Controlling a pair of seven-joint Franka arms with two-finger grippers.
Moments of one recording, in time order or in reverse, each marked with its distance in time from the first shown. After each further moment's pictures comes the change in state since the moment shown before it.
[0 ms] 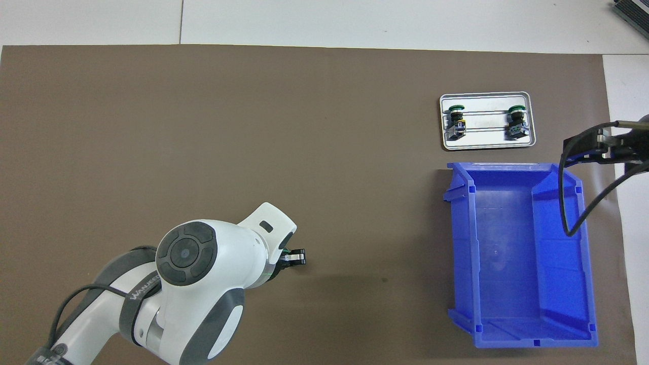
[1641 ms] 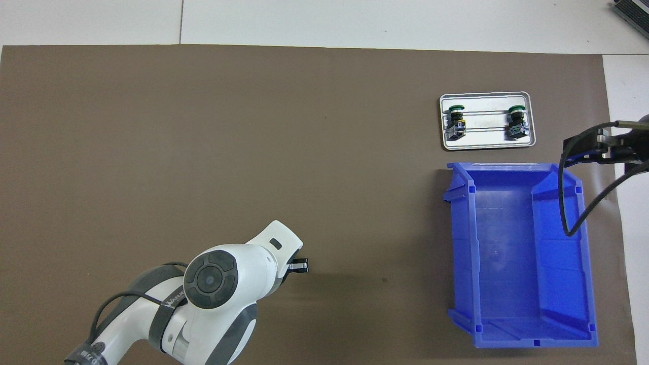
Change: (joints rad) left arm -0.056 0.016 -0.002 -0.152 0.024 0.226 -0.002; right arm 0.000 0.000 0.000 0.000 0.000 0.000 0.000
